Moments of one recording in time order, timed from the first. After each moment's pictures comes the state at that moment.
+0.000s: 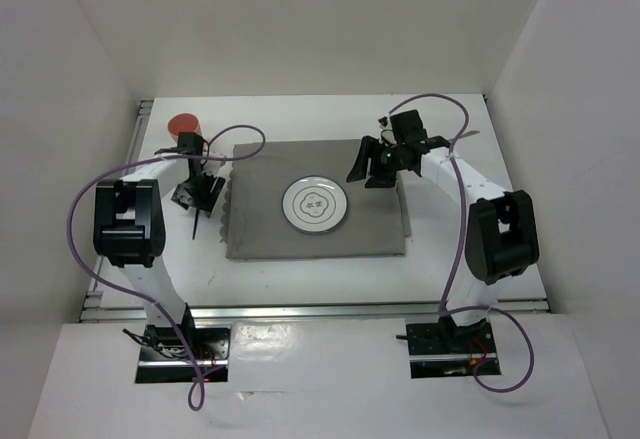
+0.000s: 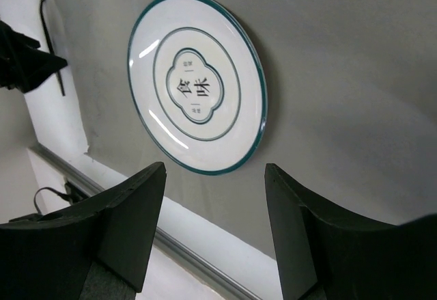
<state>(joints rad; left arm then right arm) 0.04 1.85 1.20 -0.67 -0.06 0.31 0.28 1.71 1.29 -0.50 -0.44 0.48</state>
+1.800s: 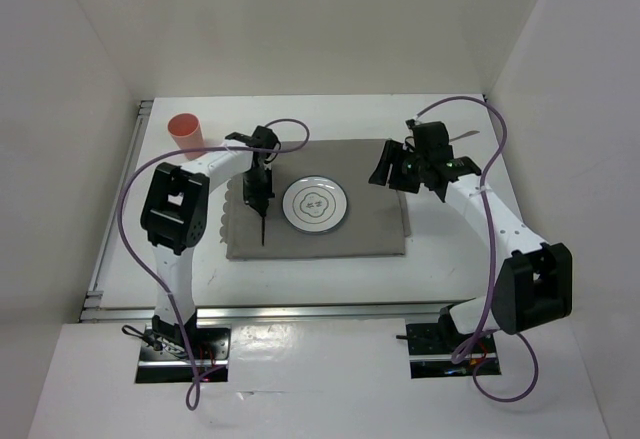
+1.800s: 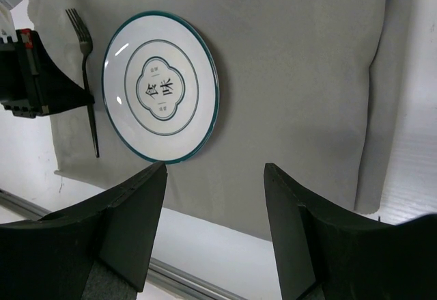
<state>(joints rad) -0.34 2.06 1.53 -0.91 0.00 -0.46 0.25 1.38 1.10 -0.50 -0.22 0.48</state>
